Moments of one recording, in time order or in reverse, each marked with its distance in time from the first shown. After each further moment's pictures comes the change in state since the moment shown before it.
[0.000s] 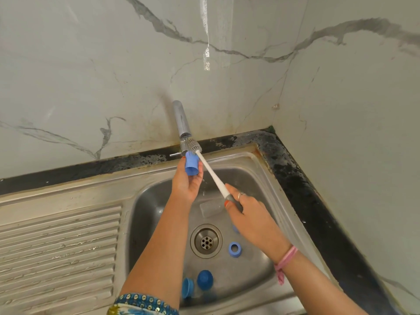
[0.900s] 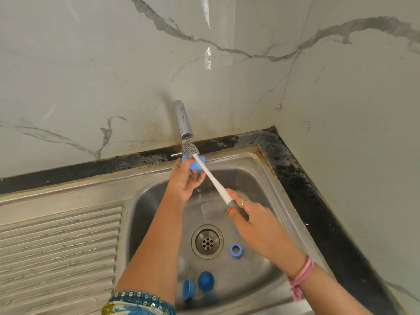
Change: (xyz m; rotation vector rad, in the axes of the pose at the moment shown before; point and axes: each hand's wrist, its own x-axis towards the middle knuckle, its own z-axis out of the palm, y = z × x) left_hand 0.008 0.018 -0.004 0.418 -0.024 0.026; right_hand -0.012 0.003 -0.005 0.072 -0.051 -0.045
